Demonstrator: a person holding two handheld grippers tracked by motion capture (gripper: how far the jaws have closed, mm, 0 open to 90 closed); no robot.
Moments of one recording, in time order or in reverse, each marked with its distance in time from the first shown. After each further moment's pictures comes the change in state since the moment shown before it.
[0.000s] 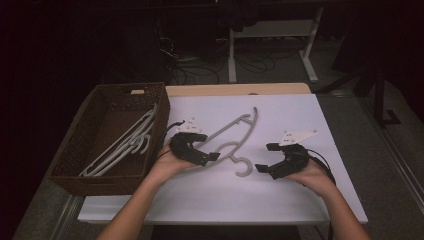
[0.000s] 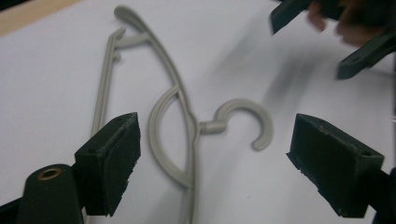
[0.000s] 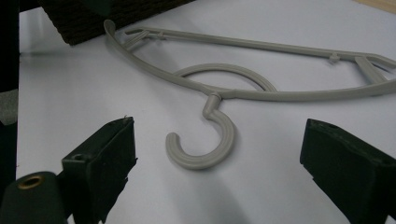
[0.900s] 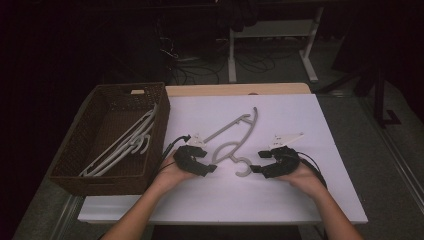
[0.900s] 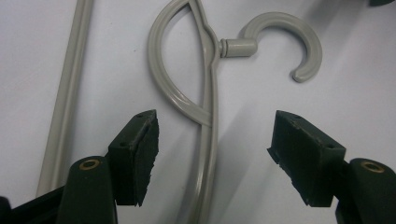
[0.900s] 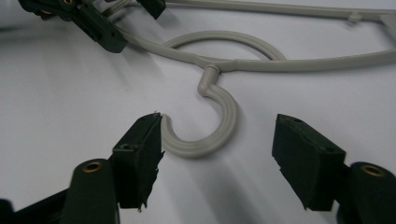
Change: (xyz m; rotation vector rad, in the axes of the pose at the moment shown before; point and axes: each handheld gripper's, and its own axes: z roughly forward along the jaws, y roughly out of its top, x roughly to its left) left arm 0.001 -0.035 0.027 0.148 0.050 0.005; right arm -0.001 -0.009 0.032 0.093 -0.009 0.025
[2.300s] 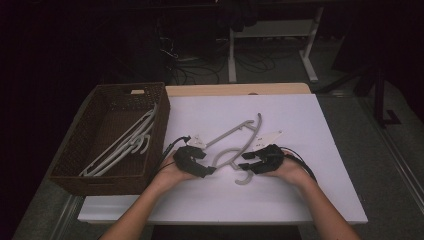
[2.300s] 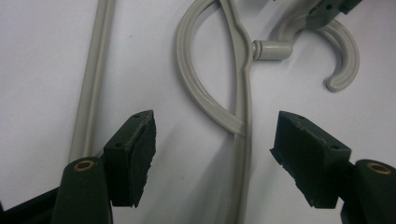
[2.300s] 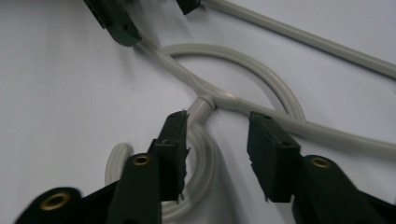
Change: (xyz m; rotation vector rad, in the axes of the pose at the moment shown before) left arm 0.002 -0.003 0.004 0.045 -0.022 0.001; right arm -0.002 0.015 0.036 0.055 0.088 -0.223
